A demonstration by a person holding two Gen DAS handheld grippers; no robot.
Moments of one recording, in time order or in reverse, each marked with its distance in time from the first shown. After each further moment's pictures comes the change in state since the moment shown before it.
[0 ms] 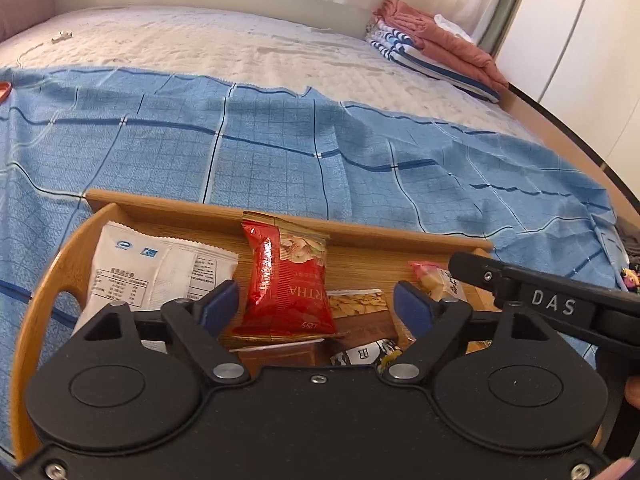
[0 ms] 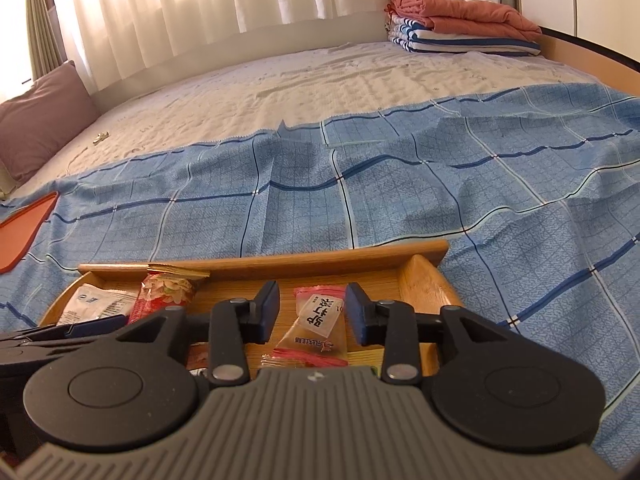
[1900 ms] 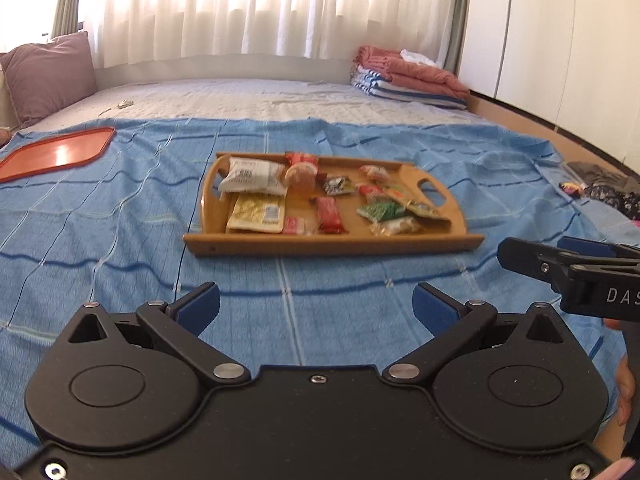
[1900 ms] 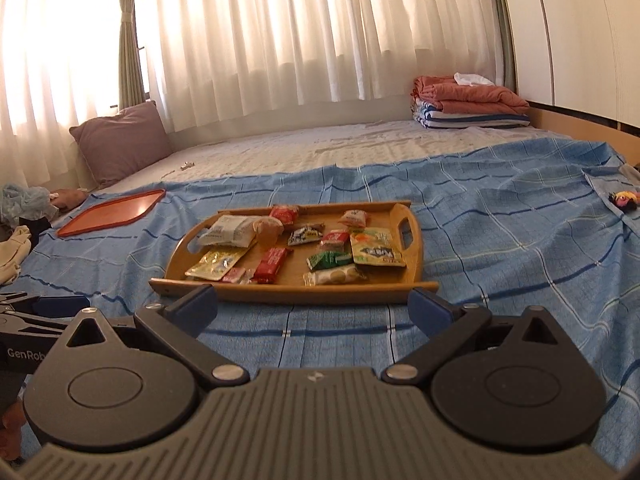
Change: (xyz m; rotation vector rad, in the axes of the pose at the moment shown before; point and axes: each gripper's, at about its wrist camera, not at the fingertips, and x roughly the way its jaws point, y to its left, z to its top) left arm -0.298 -0.028 -0.226 0.149 -0.178 0.099; right arm -0.281 0.011 -0.191 -0.096 -0.235 0.089
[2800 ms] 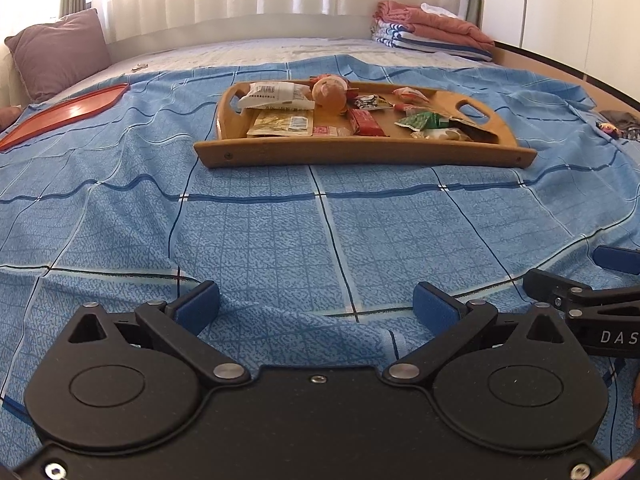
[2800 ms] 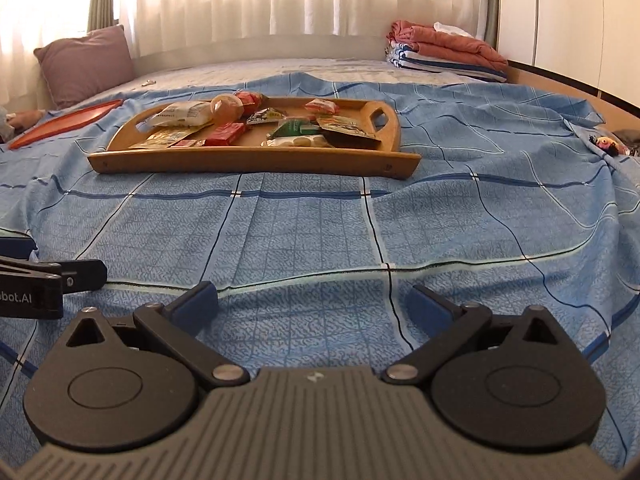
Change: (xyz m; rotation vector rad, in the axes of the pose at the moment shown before) left arm 0.058 0.009 -0.063 0.037 0.097 0.081; right arm 0.044 -0.001 -0.090 -0.073 0.153 -0.137
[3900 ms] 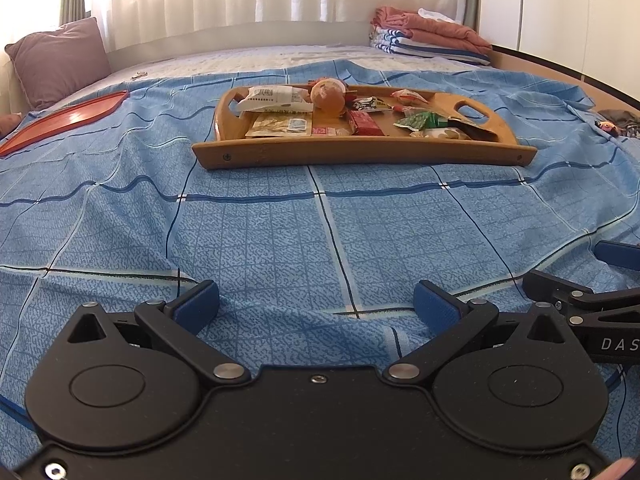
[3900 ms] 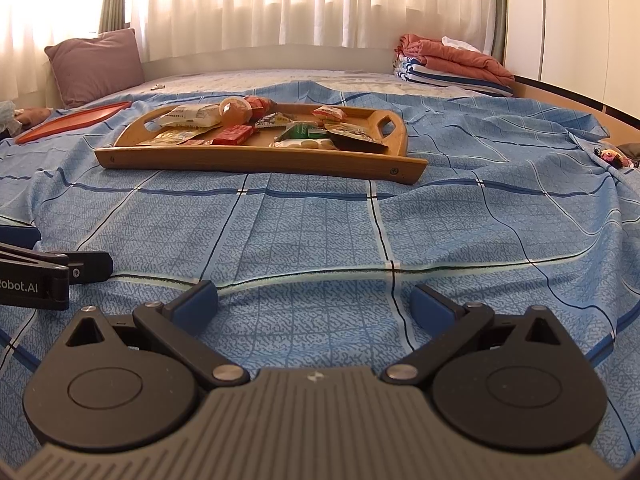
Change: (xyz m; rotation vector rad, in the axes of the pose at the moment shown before) left arm 0.002 -0.001 -0.008 0.012 -0.028 0.001; right arm 0.001 0.003 -0.008 -0.037 -0.039 0.006
